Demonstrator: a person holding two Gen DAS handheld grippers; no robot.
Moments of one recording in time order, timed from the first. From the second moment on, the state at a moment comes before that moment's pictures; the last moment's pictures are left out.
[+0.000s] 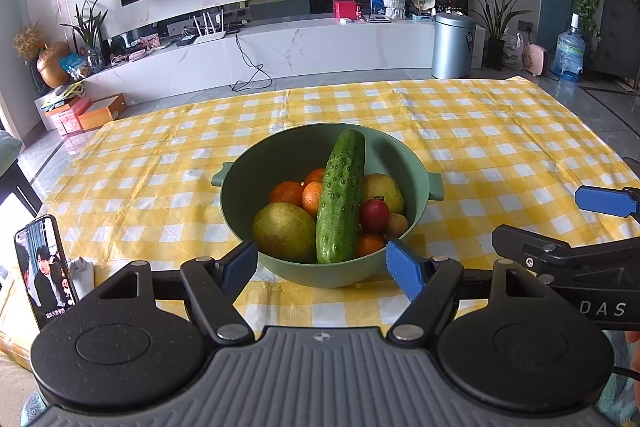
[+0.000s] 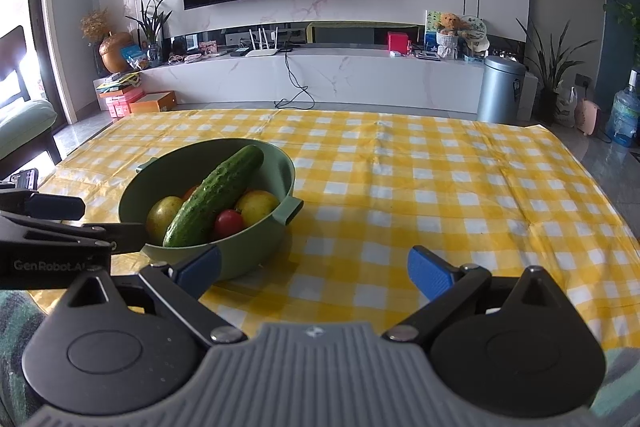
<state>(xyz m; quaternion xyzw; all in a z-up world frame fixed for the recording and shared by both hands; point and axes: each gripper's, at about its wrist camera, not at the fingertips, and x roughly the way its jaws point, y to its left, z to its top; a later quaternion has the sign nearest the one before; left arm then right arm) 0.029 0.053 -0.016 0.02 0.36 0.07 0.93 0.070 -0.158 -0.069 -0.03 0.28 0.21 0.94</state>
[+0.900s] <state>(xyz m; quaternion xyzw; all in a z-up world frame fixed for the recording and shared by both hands) 0.029 0.050 -0.013 0.02 0.36 0.06 0.93 0.069 -0.160 -0.071 -0.03 0.29 0.21 0.93</state>
